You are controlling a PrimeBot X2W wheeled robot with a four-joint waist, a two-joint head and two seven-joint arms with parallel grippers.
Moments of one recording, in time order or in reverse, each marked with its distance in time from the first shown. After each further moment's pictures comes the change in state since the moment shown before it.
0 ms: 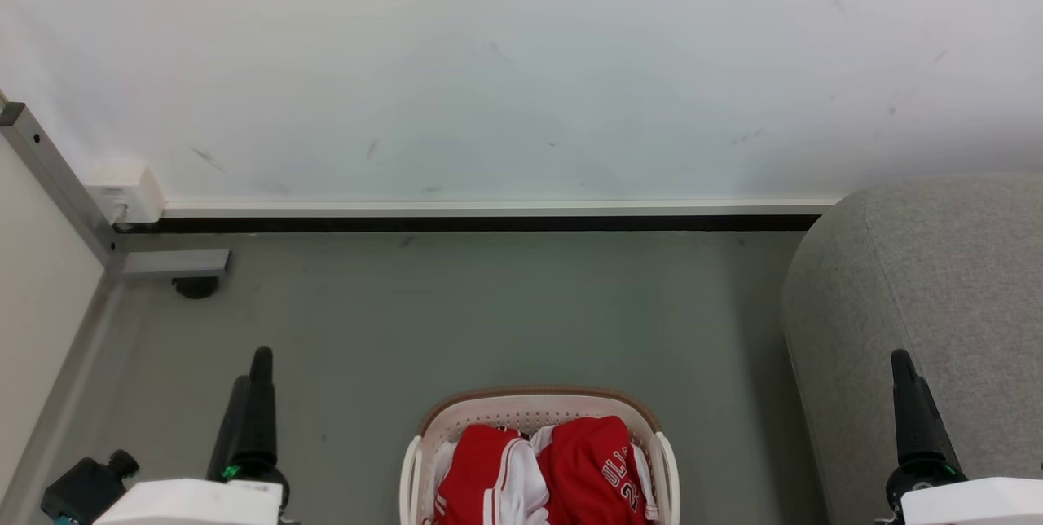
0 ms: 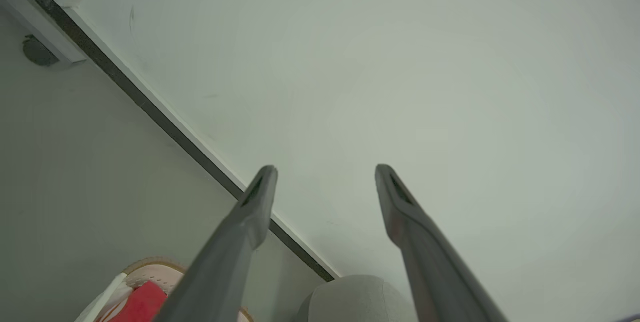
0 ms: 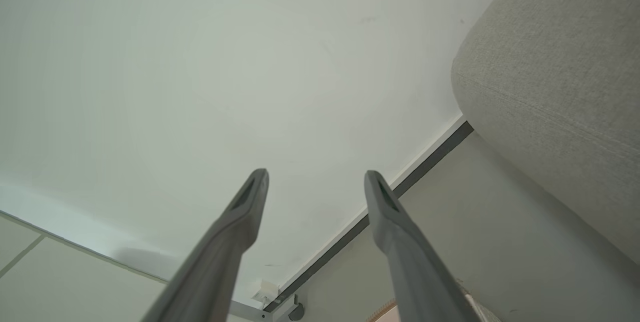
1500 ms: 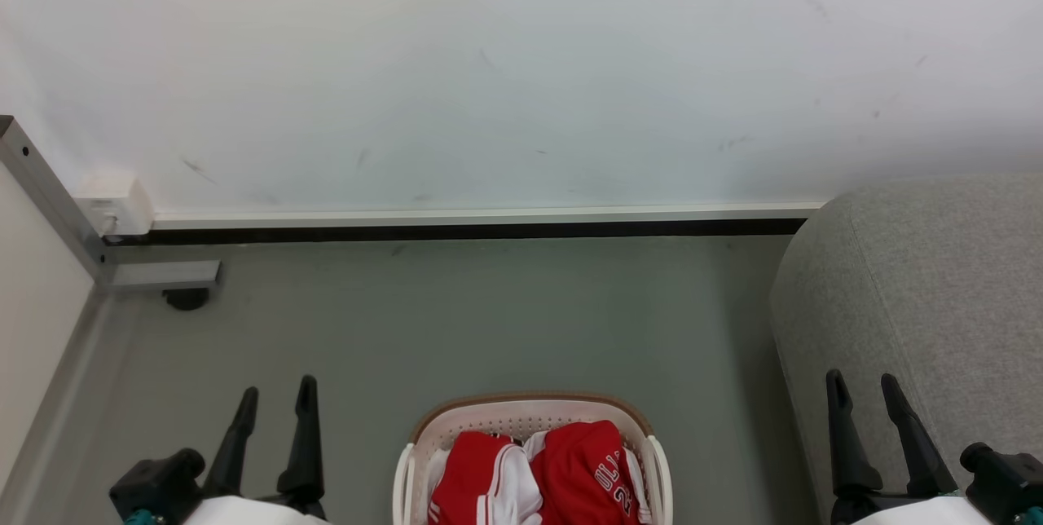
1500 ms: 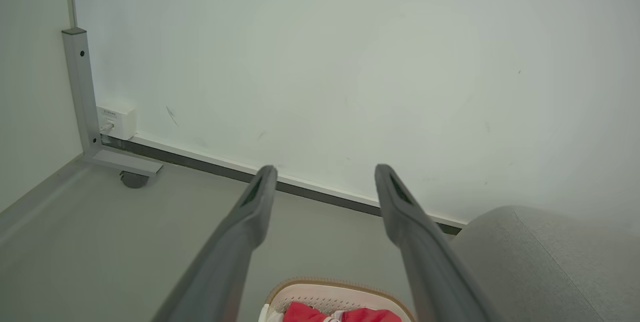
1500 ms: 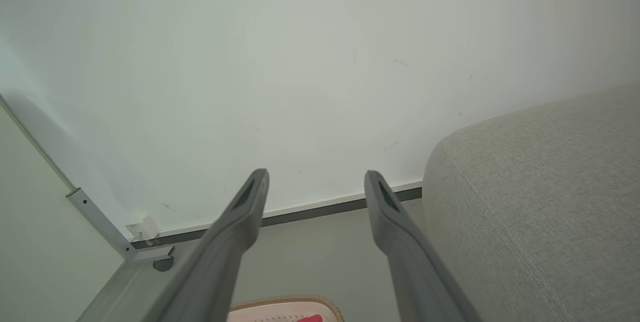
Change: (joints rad) left arm 0.033 0.048 -0.100 0.033 0.607 0.054 -0.145; right arm 0.016 -0.009 0.082 0.032 -0.646 0.000 -0.145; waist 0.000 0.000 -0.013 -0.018
